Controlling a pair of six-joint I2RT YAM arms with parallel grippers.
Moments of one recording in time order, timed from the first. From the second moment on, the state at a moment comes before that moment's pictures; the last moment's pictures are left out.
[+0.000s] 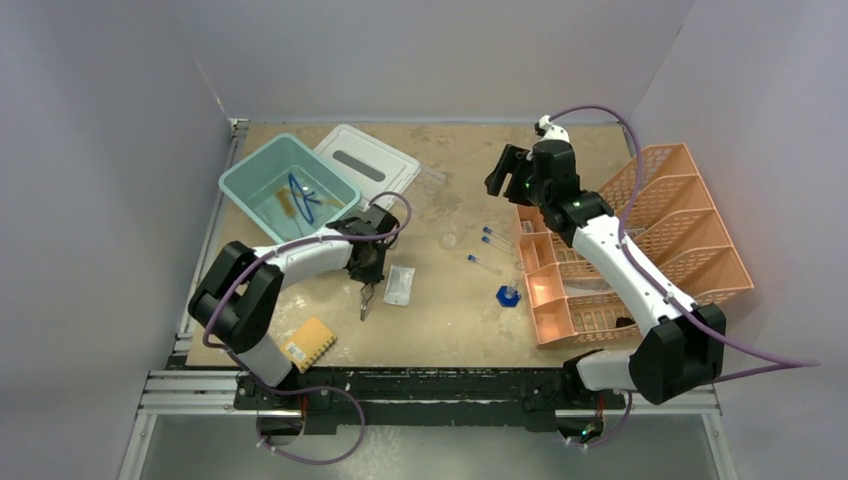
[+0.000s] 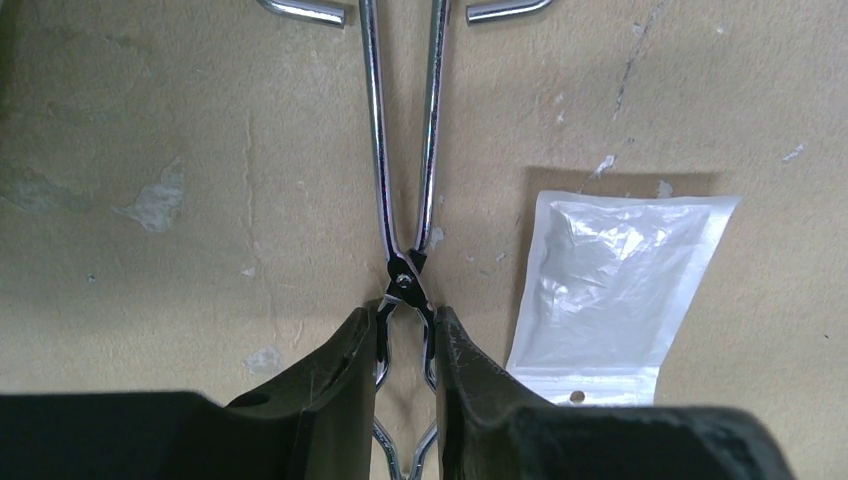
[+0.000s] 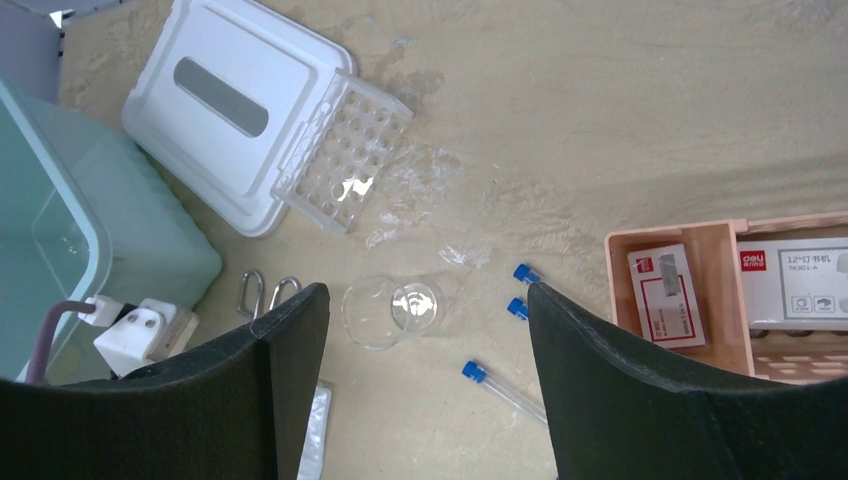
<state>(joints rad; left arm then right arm) -0.61 1.65 0.95 -0.53 -0.17 -0.45 0.36 1.33 1.16 -0.35 0.11 0.52</state>
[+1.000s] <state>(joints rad) -0.61 1.47 1.19 -0.32 -0.05 -0.74 0.36 1.28 1.01 -0.17 -0.44 0.52</state>
